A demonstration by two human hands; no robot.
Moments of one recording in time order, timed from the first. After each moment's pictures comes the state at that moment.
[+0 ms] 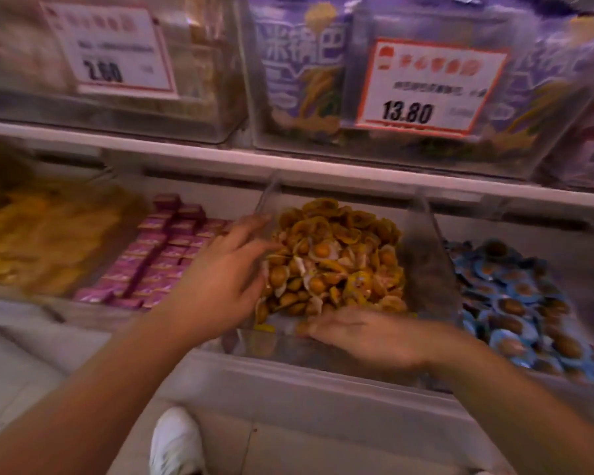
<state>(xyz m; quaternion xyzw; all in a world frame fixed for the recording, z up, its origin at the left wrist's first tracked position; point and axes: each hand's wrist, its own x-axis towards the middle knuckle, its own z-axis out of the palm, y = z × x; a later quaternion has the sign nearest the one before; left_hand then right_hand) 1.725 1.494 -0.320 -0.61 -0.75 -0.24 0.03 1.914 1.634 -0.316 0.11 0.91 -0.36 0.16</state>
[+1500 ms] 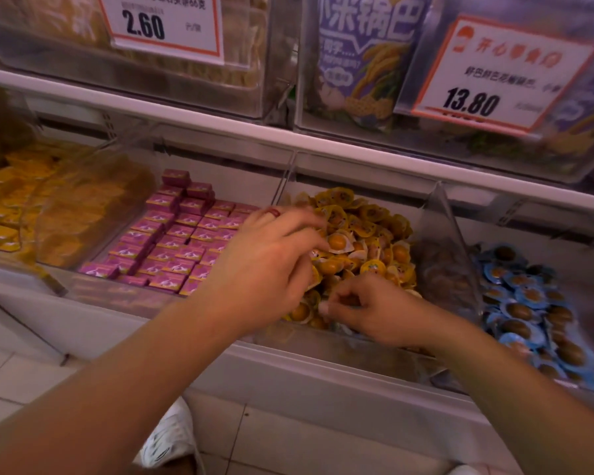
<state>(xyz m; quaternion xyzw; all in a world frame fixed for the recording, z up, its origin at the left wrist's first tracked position) 1.751 1.500 -0.311 -0.65 -0.68 -0.31 0.14 1.898 1.652 -0.336 0.14 0.93 -0.34 0.03</state>
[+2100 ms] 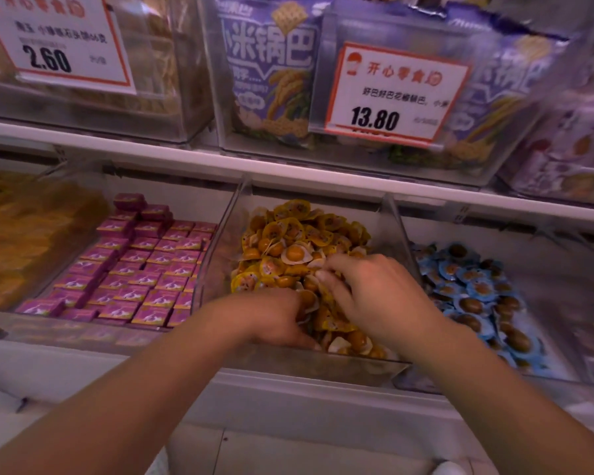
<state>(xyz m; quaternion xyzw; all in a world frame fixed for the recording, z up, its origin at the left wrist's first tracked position) 1.778 1.572 -0.339 -0.62 -0.73 0.00 -0.28 1.930 1.660 -0.301 0.18 0.97 -0.03 -0.17</state>
